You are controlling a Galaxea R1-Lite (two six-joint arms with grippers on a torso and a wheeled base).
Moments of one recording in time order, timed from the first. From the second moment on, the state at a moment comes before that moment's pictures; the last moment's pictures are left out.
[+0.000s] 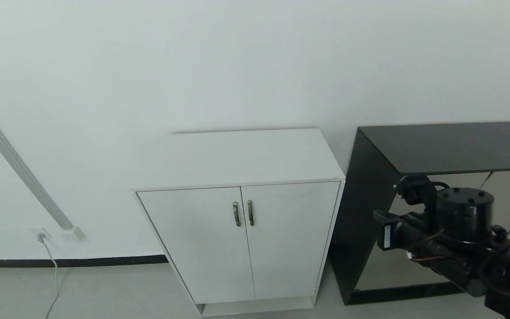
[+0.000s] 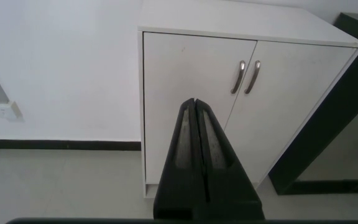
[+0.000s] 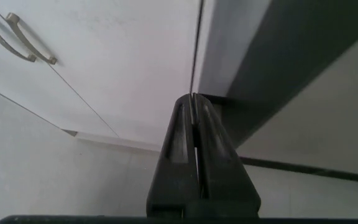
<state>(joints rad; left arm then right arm) 0.00 0.00 0.00 0.00 0.04 -0.09 0.52 1.74 -0.47 -0.97 -0.29 0.09</state>
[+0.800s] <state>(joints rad) 0.00 0.00 0.00 0.00 0.04 -0.09 0.50 1.20 -0.06 -0.87 -0.30 0.09</state>
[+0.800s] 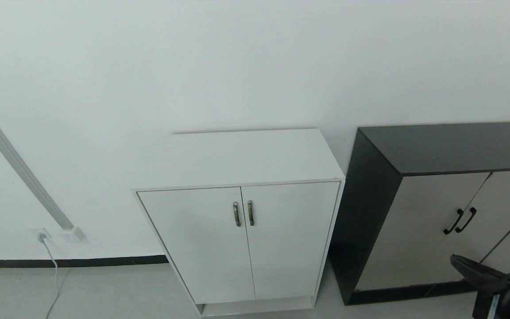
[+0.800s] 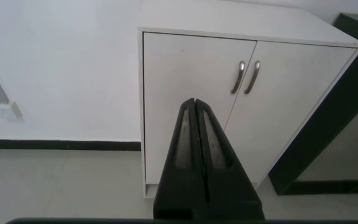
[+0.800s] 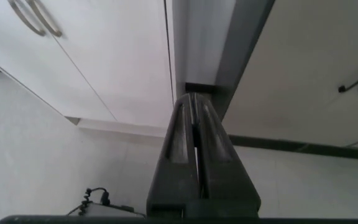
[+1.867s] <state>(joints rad) 0.00 0.00 0.00 0.00 0.04 -0.09 0.51 0.50 -0.01 -0.19 -0.12 0.08</state>
